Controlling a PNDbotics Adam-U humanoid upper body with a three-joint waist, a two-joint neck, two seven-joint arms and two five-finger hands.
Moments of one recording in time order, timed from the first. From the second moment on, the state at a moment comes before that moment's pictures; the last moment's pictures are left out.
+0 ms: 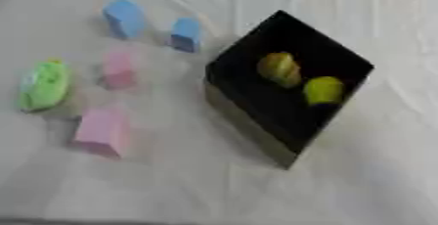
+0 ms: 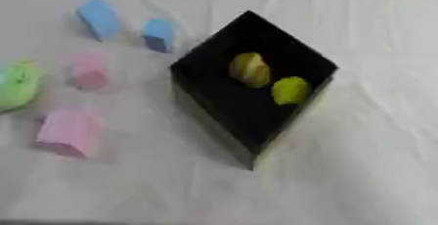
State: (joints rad) left arm -0.42 0.58 0.04 -1.98 -0.25 -0.03 0.68; right arm -0.20 -0.72 -0.08 -1.99 -0.28 -0.35 -0.24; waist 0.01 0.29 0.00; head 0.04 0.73
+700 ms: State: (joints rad) left arm -0.42 0.62 0.04 -1.98 -0.25 0.00 0.64; right arm -0.20 -0.72 -0.09 -1.99 -0.28 -0.35 -0.24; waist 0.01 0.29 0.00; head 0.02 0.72
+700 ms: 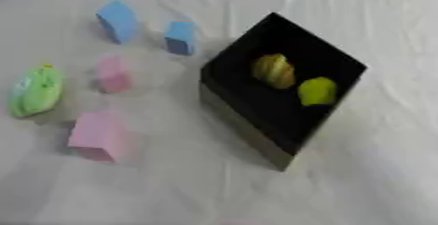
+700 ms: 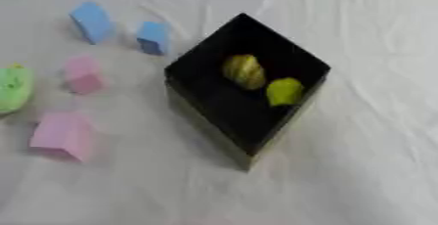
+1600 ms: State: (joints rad) left arm -0.52 1.02 -0.18 -1.99 -0.31 0.28 -0.19; right arm -0.21 -0.73 -0.08 -1.99 -0.28 -0.34 -0.22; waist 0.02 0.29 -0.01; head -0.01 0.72
